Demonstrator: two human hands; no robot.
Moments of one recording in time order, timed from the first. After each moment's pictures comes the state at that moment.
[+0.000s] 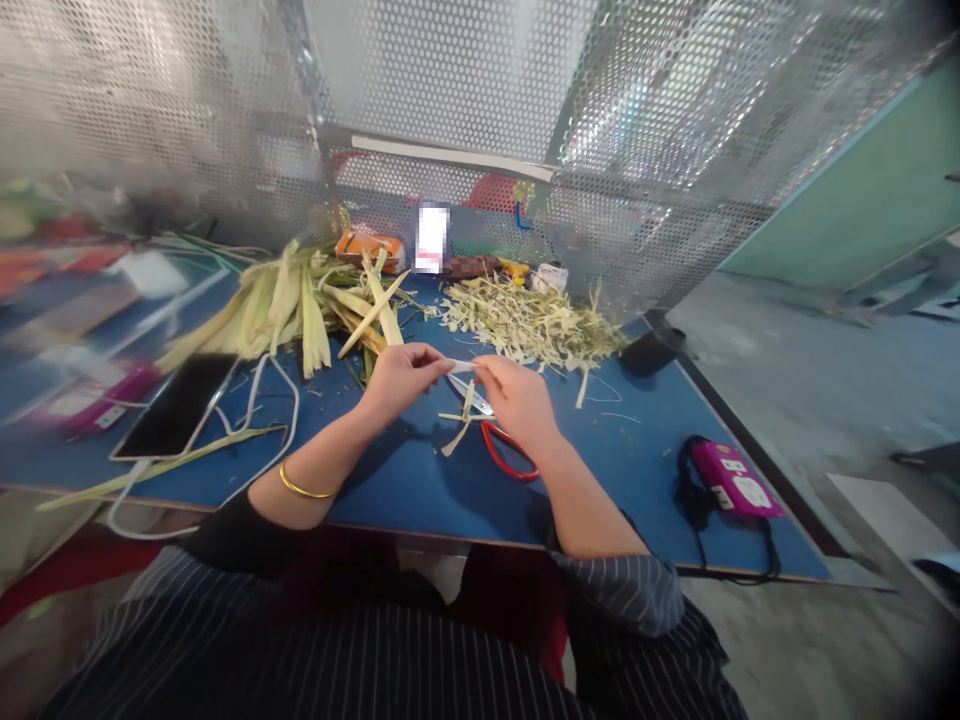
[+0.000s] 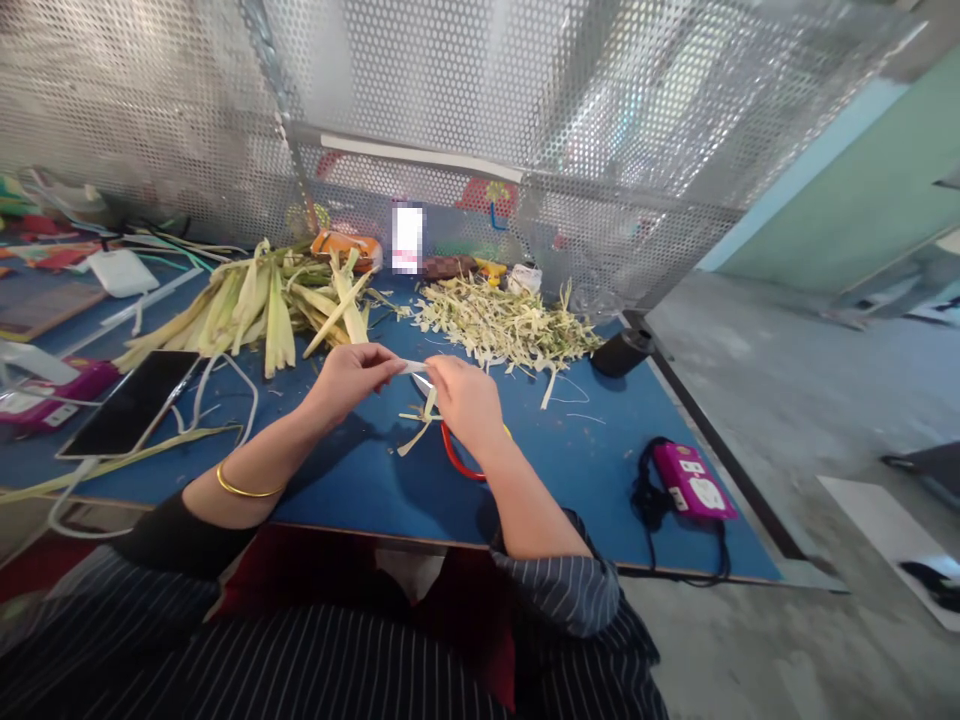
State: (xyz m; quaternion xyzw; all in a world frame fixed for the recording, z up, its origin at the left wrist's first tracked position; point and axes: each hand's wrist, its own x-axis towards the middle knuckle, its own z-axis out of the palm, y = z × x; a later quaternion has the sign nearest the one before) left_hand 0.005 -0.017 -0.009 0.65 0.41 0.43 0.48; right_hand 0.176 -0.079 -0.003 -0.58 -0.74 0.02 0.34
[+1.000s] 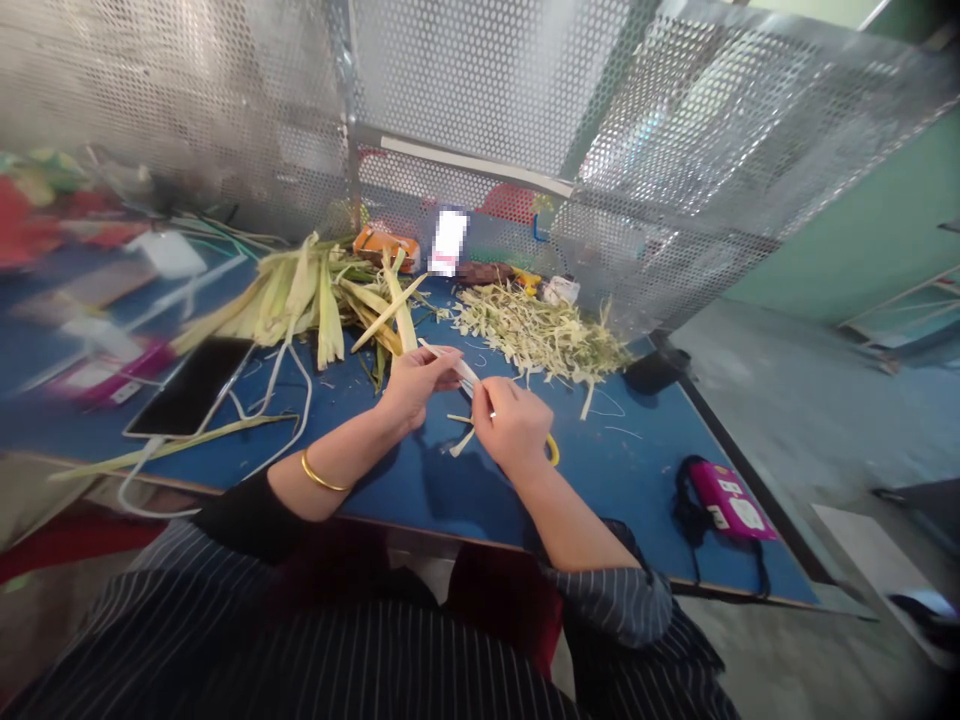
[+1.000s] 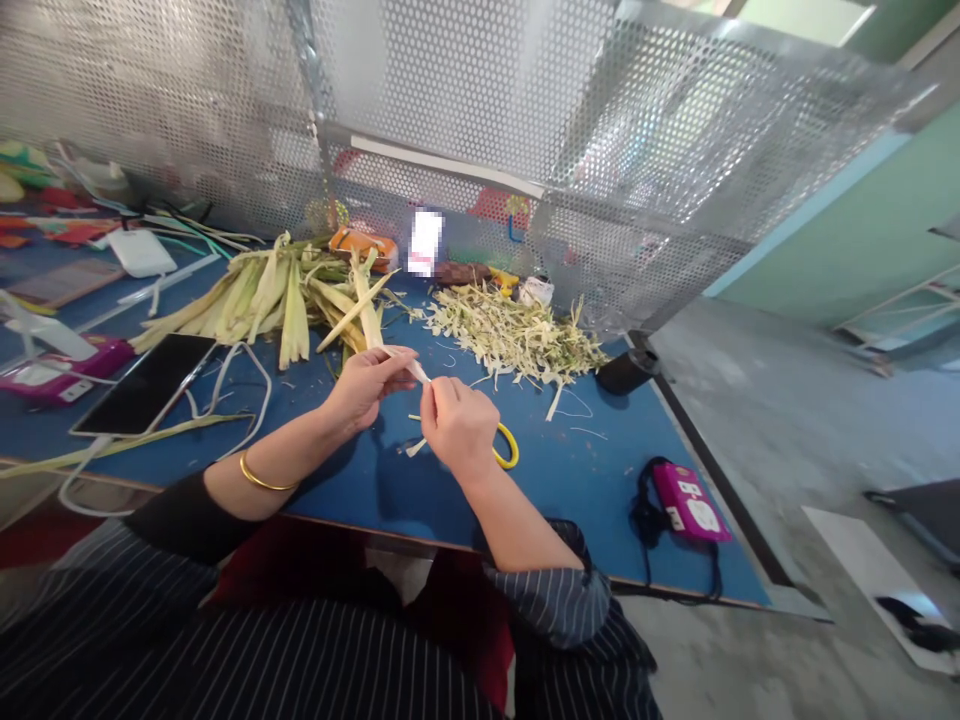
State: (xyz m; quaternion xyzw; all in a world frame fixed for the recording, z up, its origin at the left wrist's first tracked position) left_hand 0.016 -0.026 -0.013 0.39 0.36 0.50 0.68; right_hand 0.149 -0.094 -0.024 -0.61 -0.71 -0.20 0.30
